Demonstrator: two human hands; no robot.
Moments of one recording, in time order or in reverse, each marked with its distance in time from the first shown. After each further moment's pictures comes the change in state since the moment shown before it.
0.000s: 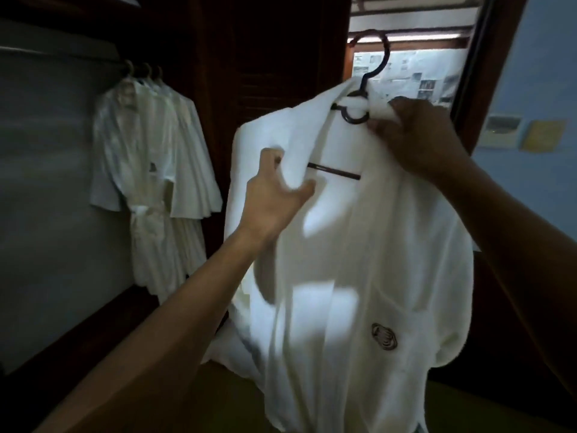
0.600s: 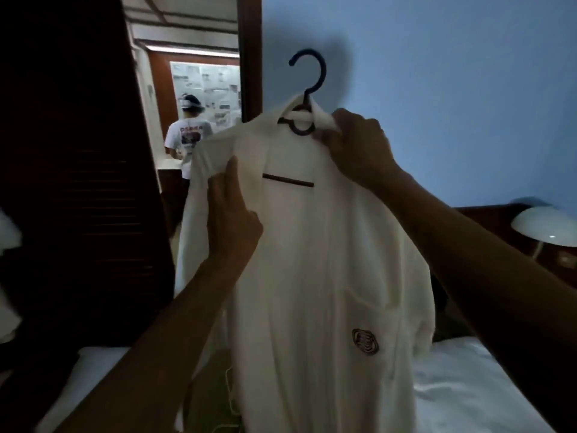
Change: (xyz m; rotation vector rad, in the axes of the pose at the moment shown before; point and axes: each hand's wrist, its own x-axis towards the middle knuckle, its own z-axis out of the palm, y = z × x) left_hand -0.206 0.175 0.151 -0.033 -0.107 0.312; right_hand -0.210 0.034 -0.280 -0.490 0.159 0.311
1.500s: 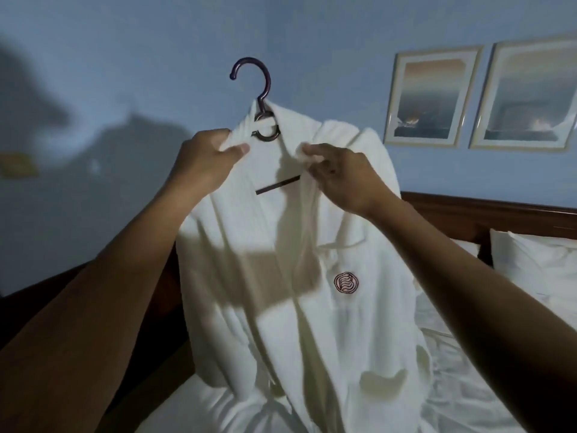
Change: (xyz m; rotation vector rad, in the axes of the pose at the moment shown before) left_hand -0.014 0.300 0.048 -0.658 -0.679 0.441; right_hand -0.229 0.060 -0.277 -0.387 0.153 0.493
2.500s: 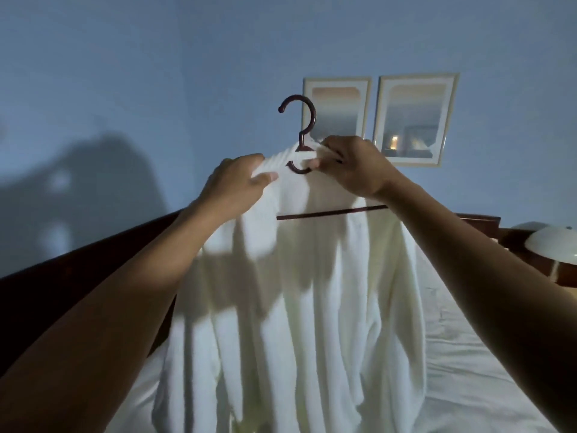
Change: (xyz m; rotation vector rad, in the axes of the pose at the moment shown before) left_hand -0.025 0.223 0.240 0.059 -0.216 0.322; right_hand -0.052 0.204 -0.244 -0.247 0.018 -0.009
